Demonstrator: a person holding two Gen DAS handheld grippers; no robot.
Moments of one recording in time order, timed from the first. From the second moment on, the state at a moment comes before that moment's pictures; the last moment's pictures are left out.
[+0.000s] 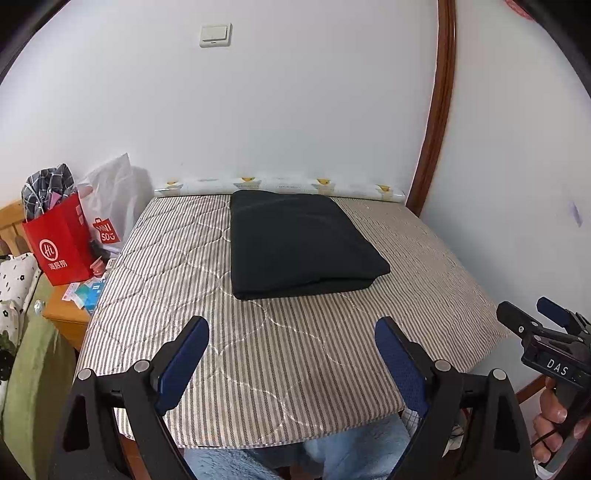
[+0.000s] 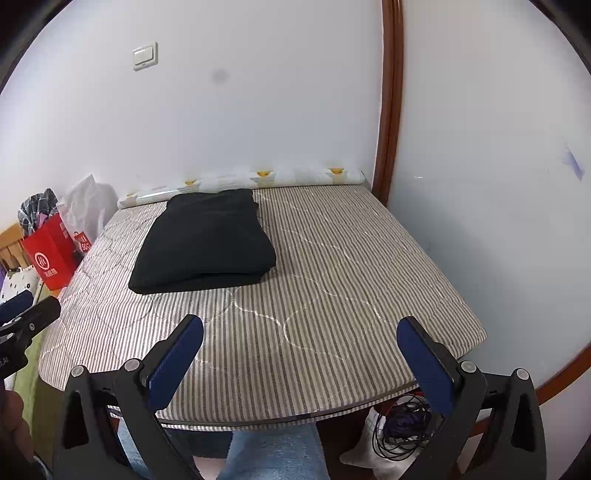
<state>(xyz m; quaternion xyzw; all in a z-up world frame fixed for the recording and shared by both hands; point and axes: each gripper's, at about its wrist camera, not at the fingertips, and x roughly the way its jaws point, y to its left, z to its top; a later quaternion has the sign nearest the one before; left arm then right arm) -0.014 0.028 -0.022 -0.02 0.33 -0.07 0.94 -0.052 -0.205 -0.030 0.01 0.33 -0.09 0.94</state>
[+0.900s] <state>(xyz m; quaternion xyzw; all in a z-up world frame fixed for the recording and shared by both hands) -0.014 0.029 -0.021 -0.02 0.33 -0.07 0.94 -0.055 -0.200 -0.030 0.01 0.33 -0.09 0.94</state>
